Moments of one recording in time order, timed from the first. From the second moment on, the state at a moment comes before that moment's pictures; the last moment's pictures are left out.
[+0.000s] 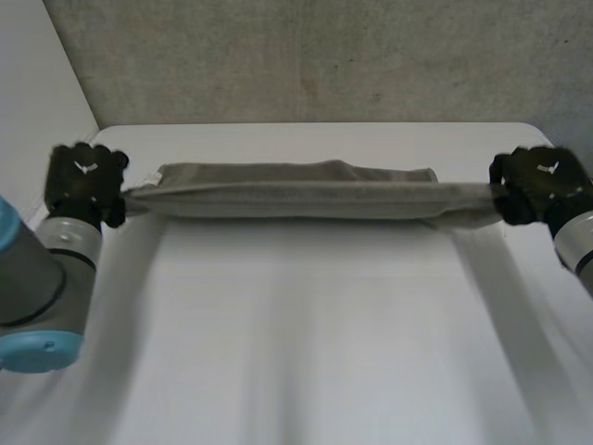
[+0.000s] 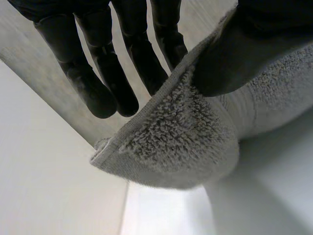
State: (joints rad) left arm 4.47 -1.84 -1.78 3.68 -1.66 3.60; right arm 1.61 -1.35 1.74 -0.33 1.25 2.82; left_hand 1.45 1.52 1.54 1.52 1.47; right_hand 1.35 1.34 1.33 1.35 1.16
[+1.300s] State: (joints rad) left arm 4.48 -2.58 -0.95 3.50 -1.39 3.77; right arm 1.79 -0.47 0.58 0.13 1.48 2.49; left_hand 0.78 0.81 0.81 0.79 0.81; right_hand 0.47 0.46 0.49 0.50 0.28
